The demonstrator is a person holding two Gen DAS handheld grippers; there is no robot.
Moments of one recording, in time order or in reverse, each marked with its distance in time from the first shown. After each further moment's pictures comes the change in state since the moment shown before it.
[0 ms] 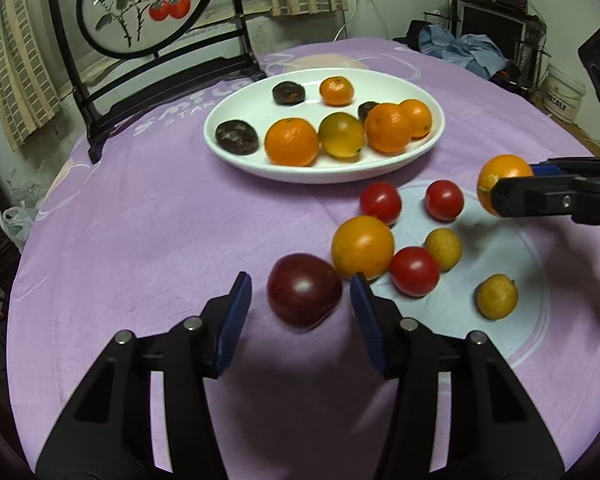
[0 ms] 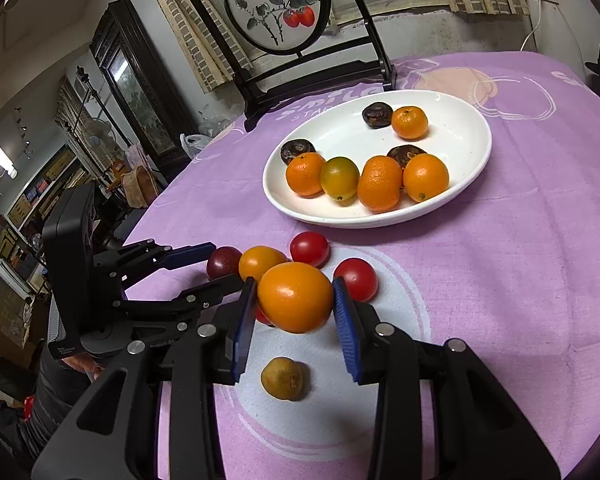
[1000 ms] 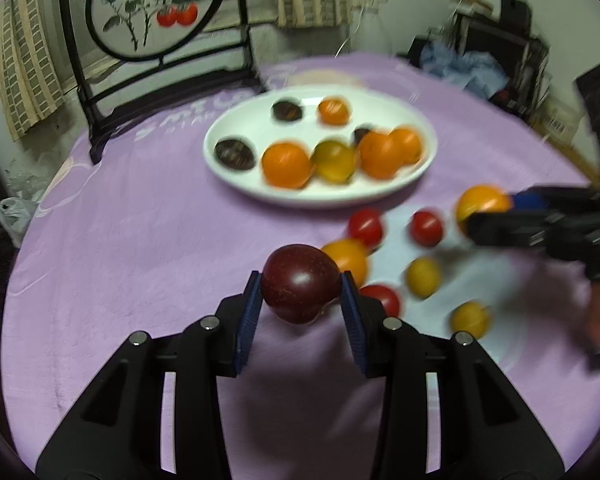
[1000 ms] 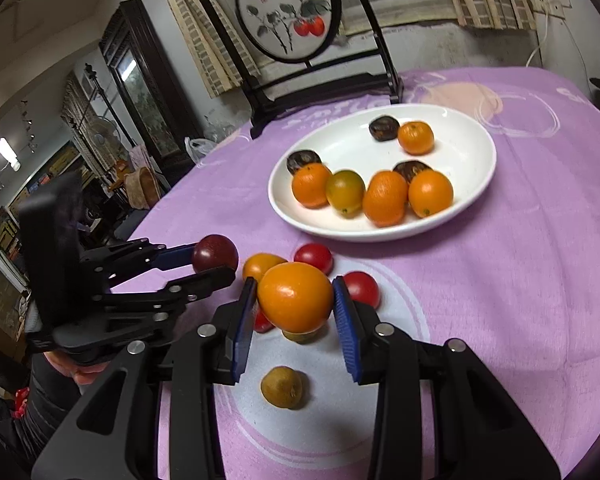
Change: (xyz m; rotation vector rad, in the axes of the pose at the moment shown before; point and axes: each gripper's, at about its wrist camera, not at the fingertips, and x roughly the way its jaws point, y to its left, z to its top) left arm -0.020 -0.003 0.012 -0.064 -0.049 -0.039; right arm -0.005 0.005 0.003 -0.051 -0.062 0.000
